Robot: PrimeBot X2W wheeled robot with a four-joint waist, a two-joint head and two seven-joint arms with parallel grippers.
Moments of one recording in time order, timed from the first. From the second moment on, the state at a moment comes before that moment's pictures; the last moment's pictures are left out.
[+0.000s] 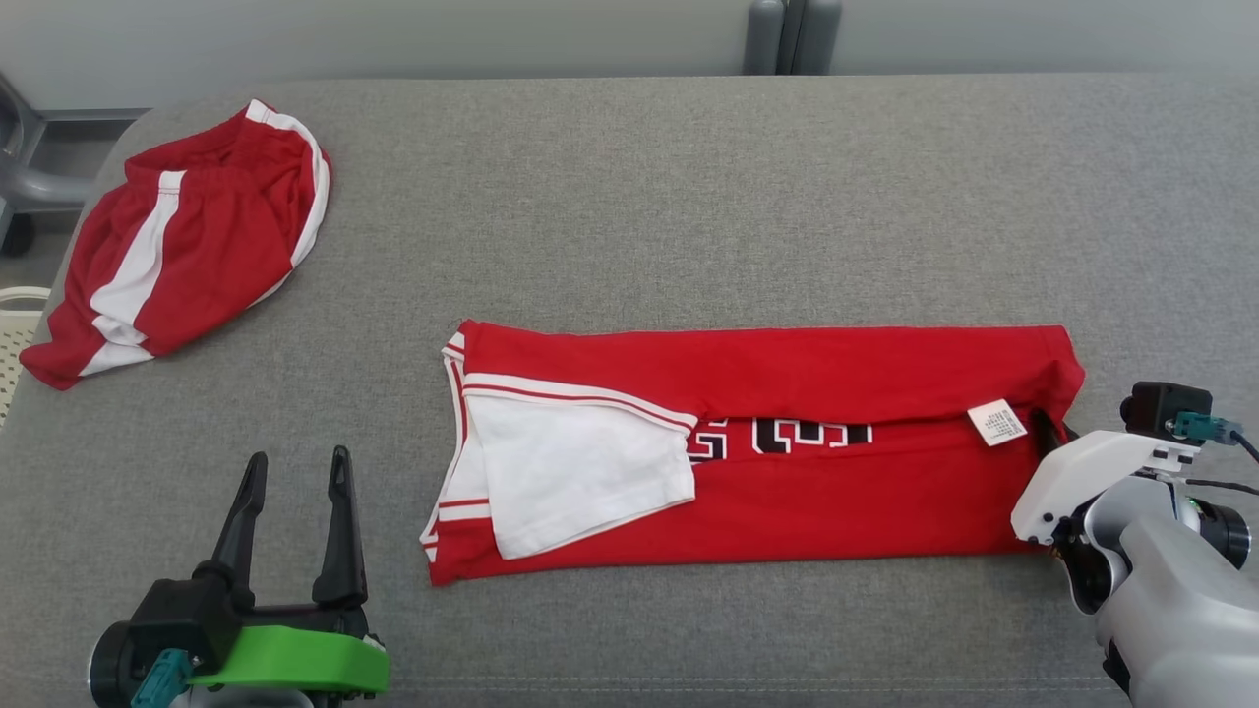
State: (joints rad) left arm 0.01 0.05 0.01 0.11 -0.21 -0.12 -0.26; right arm -0.60 -0.24 0.17 1.13 0.56 0.13 -0.18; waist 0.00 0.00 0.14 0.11
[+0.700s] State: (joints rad) left arm 0.01 0.05 0.02 0.11 -0.21 -0.12 -0.26; right arm -0.63 -0.37 0.21 1.07 0.67 0.13 -0.20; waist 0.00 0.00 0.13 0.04
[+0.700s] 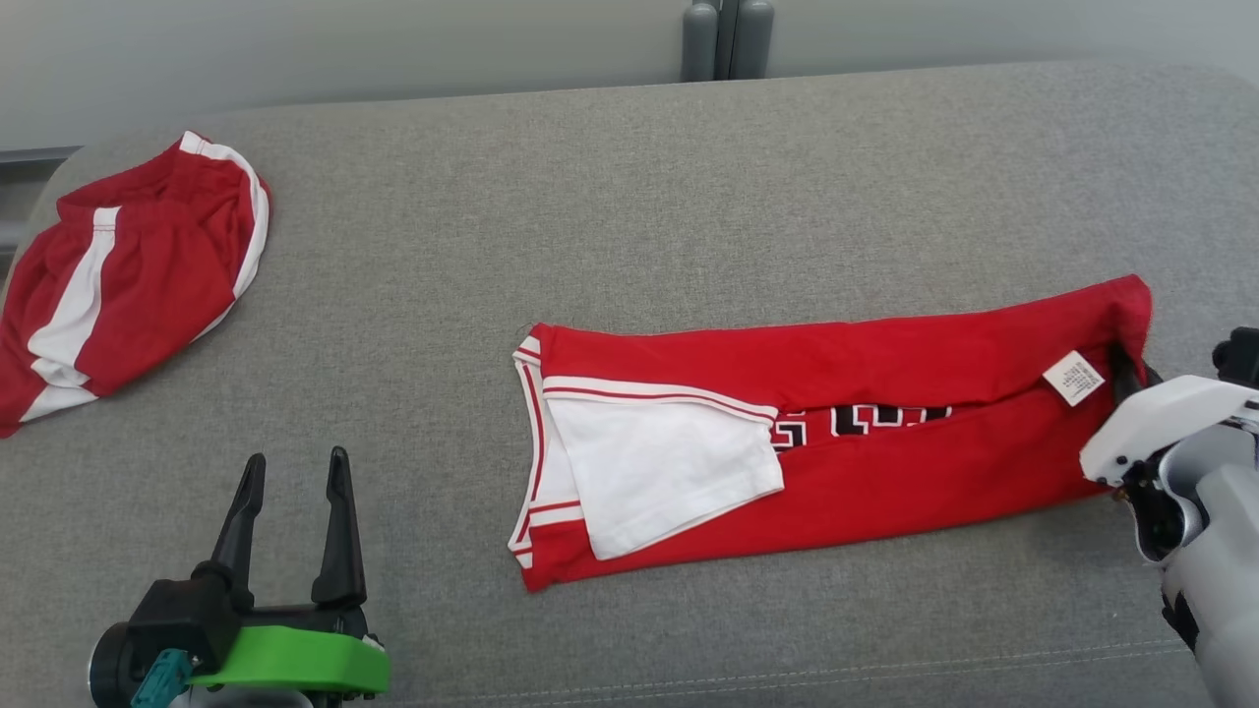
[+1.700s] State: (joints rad) left arm 0.00 0.05 -0.02 0.13 -0.23 -0.12 -0.26; right arm -0.37 -0.29 0.42 0.27 1.16 0.13 0.04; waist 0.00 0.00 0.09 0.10
